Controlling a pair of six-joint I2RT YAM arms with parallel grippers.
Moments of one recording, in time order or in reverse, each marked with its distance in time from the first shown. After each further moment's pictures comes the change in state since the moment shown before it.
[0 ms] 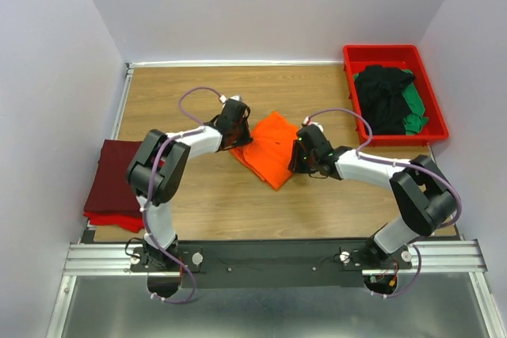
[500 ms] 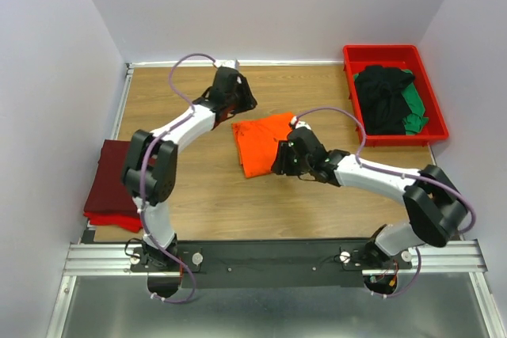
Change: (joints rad) left arm 0.068 0.096 0.365 -0.073 0.040 0.092; right arm 0.182 -0.055 0.022 0.007 -0.042 0.066
